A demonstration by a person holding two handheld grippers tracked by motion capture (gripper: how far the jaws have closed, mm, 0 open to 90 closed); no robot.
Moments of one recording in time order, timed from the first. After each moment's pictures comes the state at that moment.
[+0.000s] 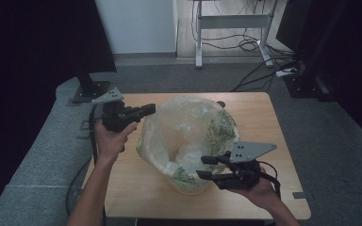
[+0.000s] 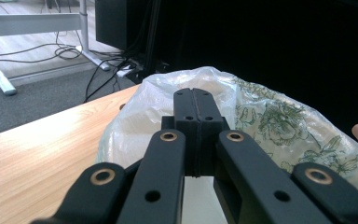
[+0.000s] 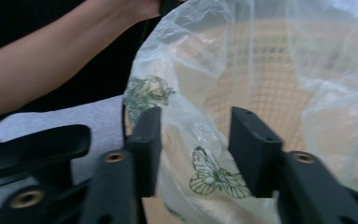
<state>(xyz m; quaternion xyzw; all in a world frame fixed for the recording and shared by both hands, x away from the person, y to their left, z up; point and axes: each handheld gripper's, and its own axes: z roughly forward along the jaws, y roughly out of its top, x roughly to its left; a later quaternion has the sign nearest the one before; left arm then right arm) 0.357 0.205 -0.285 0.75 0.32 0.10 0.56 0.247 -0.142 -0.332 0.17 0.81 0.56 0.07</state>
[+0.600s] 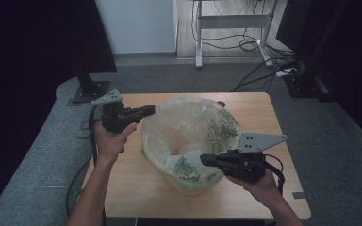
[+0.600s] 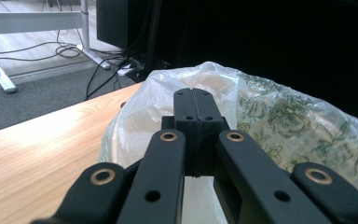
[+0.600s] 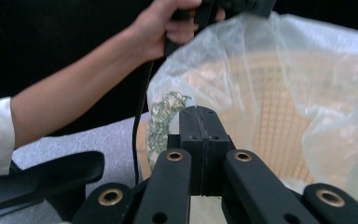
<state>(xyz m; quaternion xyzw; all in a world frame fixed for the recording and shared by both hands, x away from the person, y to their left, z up) 0.357 0.208 -0.289 0.75 0.33 0.10 0.56 0.252 -0.149 -0.311 0.18 0.78 0.60 0.06</state>
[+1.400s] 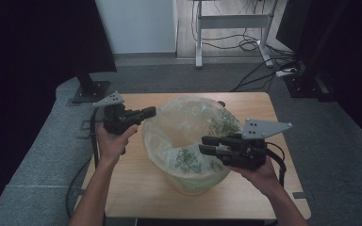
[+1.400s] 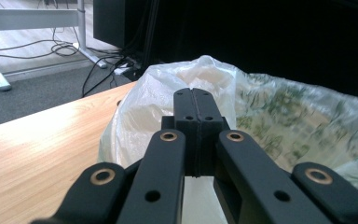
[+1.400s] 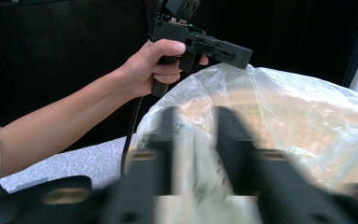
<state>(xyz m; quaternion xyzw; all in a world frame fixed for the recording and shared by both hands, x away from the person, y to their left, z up) 0.357 0.208 -0.296 0.75 0.33 0.10 0.57 0.267 -0.154 -0.293 0.17 0.75 0.63 0.08</state>
